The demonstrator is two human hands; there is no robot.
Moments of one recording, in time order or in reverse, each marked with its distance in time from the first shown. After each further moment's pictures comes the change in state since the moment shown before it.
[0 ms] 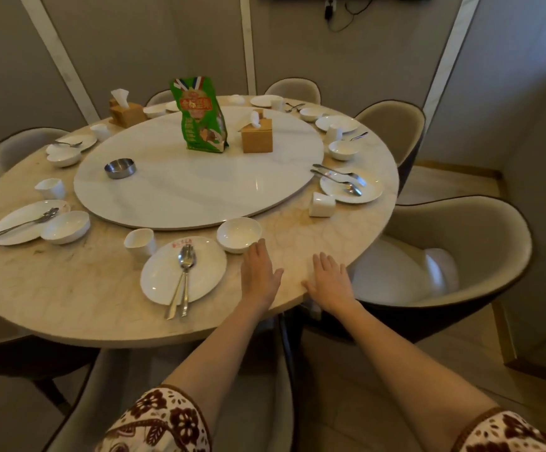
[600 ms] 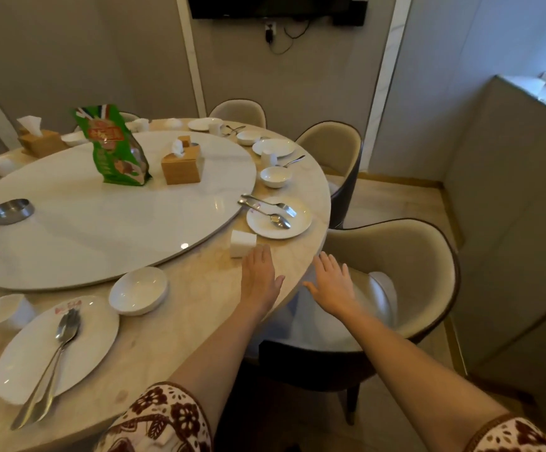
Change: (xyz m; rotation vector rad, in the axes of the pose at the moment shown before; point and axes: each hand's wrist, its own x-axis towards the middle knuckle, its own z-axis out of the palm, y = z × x) left_hand 0.099 0.163 0.126 0.145 -0.078 0.249; right_hand 0.071 0.200 -0.068 0.062 0.053 0.118
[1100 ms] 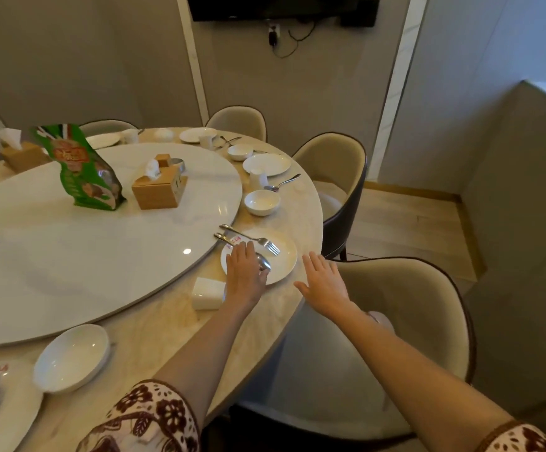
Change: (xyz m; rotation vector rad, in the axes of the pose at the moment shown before) left_hand 0.163 0.026 0.038 -0.001 0.052 -0.150; right_hand 0.153 0.068 -0.036 -0.032 0.024 -0.160
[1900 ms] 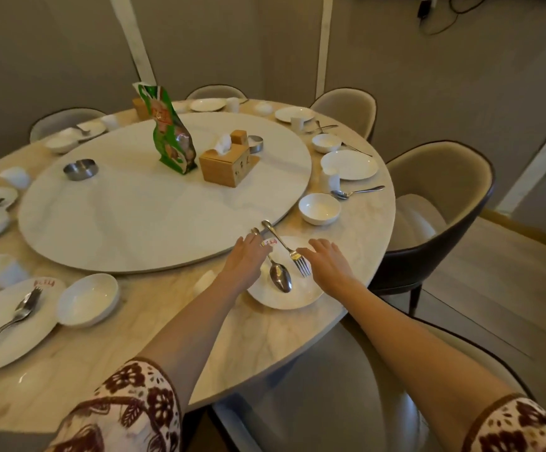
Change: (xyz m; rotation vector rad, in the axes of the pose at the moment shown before) left_hand 0.070 -0.025 0.006 0.406 -0.145 -0.024; right_hand 0.167 0.021 -0.001 -0.099 0.016 -0.630
